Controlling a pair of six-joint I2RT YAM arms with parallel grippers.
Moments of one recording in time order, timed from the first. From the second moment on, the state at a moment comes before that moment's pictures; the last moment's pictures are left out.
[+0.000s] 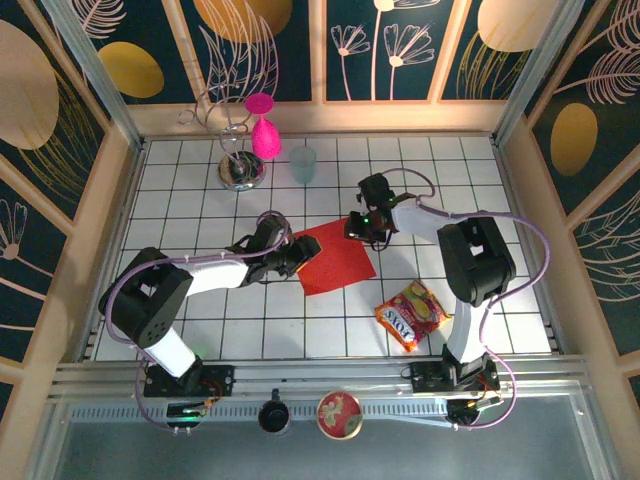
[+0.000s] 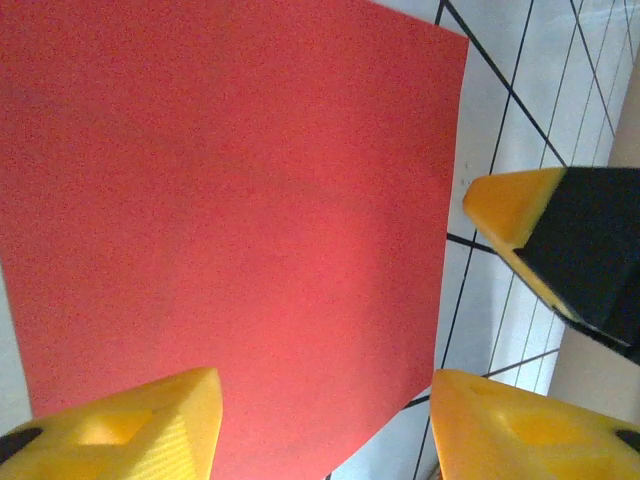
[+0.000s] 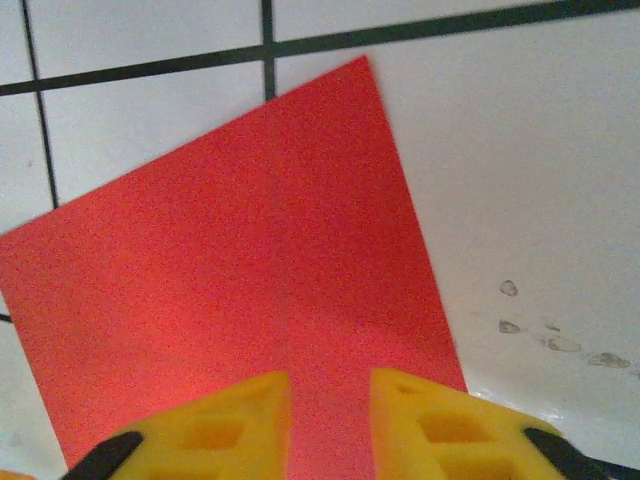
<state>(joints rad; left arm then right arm) -0.65 1.65 0.74 0.16 0.26 -1.20 0.48 1.88 1.20 -0.44 -0.25 0.52</state>
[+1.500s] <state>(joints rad) -0.65 1.65 0.55 0.44 0.18 -1.26 0.48 1.93 1.14 -0.33 -0.49 0.57</state>
